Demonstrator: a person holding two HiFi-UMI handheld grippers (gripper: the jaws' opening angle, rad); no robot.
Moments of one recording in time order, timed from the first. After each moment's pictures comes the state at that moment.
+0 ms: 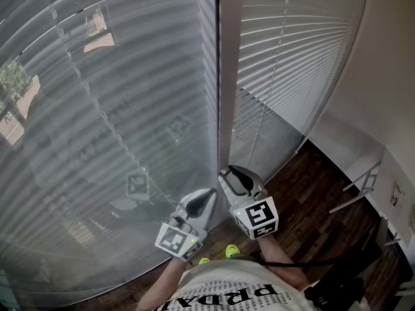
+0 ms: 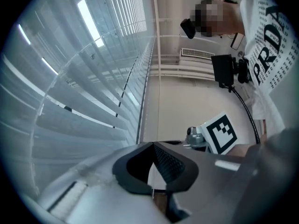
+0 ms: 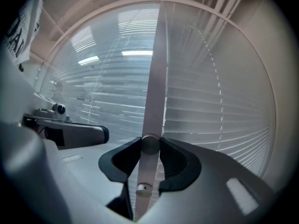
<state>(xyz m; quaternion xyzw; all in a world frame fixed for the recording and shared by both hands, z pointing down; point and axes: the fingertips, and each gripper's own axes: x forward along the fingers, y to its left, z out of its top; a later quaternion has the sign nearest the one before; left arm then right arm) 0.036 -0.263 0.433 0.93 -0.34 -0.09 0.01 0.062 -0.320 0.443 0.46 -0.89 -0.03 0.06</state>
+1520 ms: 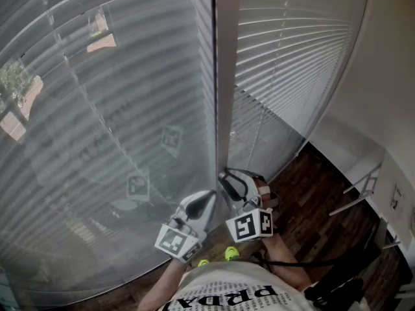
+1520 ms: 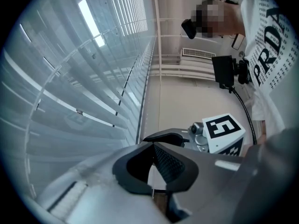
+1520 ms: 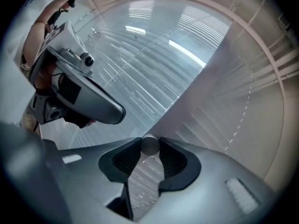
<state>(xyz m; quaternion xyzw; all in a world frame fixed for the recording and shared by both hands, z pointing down) 0.038 -0.264 0.436 0.93 -0.35 -0.09 0.01 0.052 -0.312 0.445 0.42 -0.82 -0.29 0.24</state>
